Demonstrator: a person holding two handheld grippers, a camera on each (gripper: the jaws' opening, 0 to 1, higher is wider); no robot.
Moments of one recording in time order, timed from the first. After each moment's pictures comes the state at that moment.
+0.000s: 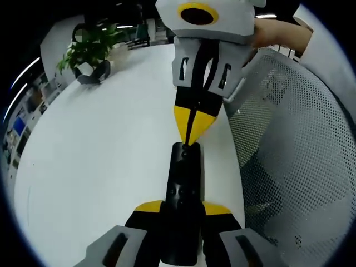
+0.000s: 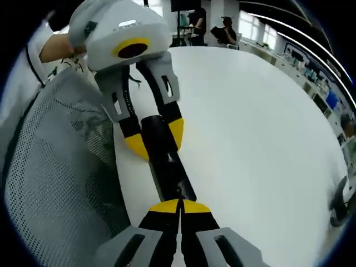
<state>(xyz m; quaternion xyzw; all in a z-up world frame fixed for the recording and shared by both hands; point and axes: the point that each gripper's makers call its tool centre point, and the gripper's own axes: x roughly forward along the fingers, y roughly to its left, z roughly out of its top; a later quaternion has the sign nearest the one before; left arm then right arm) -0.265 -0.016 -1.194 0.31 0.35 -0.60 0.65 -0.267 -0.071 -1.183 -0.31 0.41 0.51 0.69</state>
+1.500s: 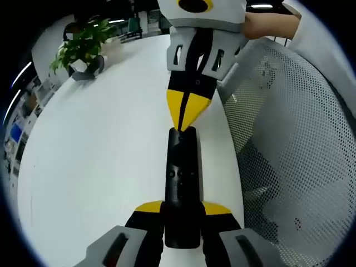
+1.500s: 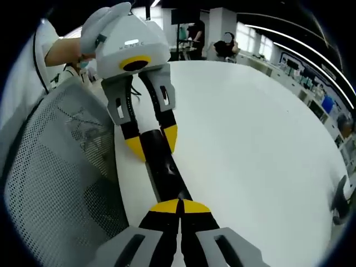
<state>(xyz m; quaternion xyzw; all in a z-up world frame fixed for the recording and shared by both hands) -0.267 0.005 -1.195 0.36 0.36 -0.60 0.62 -0.264 -0.058 -1.172 -0.26 0.36 0.52 0.73</state>
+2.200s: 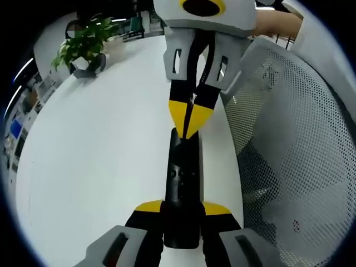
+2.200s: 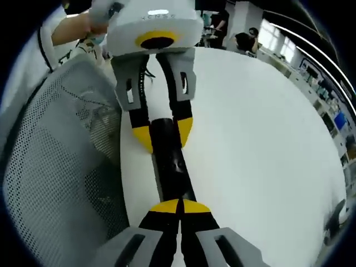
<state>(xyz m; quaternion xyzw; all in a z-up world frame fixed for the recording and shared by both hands) -0.267 0.005 -1.194 0.34 0.37 -0.60 0.62 -0.268 -0.056 -1.181 -0.27 0.39 0.54 0.70</state>
